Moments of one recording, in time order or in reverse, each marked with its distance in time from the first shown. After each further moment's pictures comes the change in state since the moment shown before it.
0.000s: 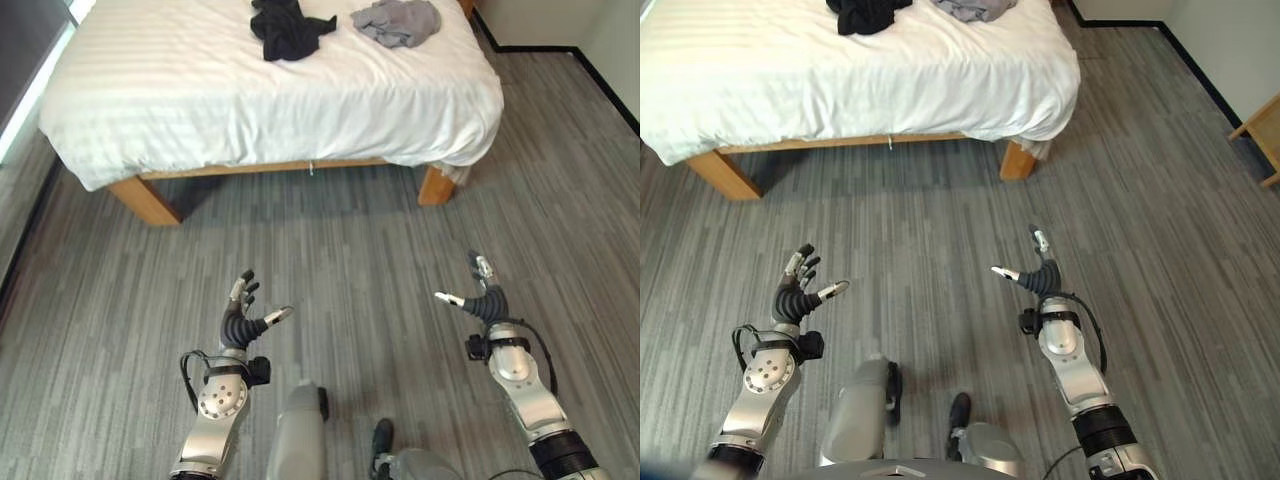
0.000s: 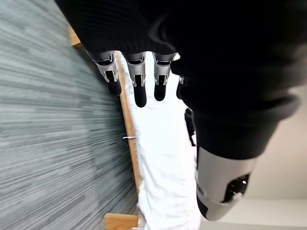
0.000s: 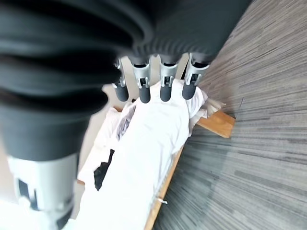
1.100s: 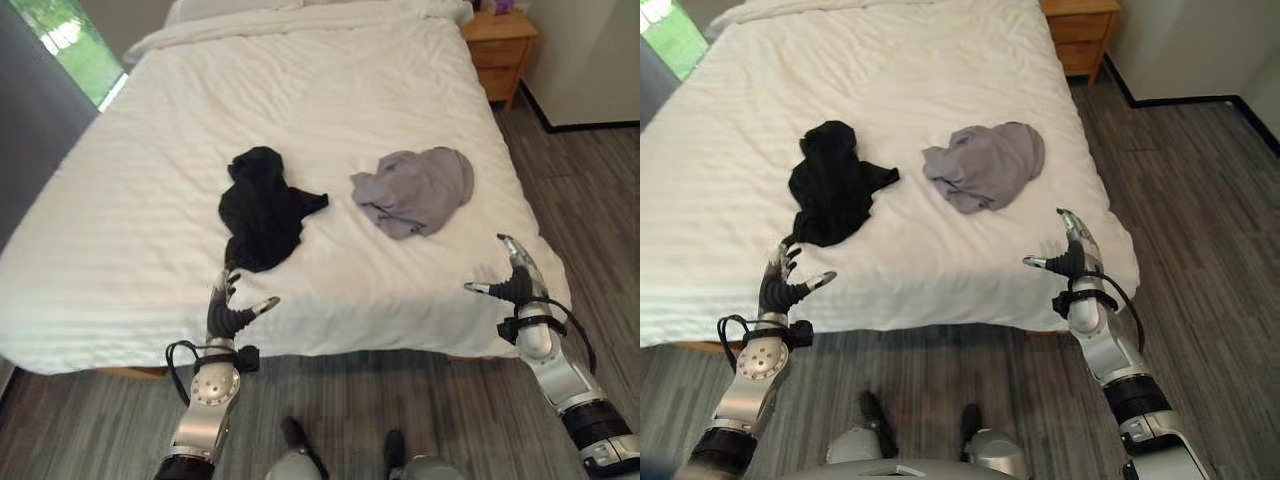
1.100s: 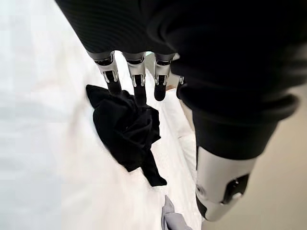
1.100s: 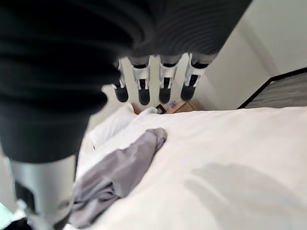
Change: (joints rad) left arm -0.053 0.055 0.050 0.083 0.040 -0.008 0.067; right arm -0.133 -0.252 0.047 0.179 -0.348 0.132 -0.064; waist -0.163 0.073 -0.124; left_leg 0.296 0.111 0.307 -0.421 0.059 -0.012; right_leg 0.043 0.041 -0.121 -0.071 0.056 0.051
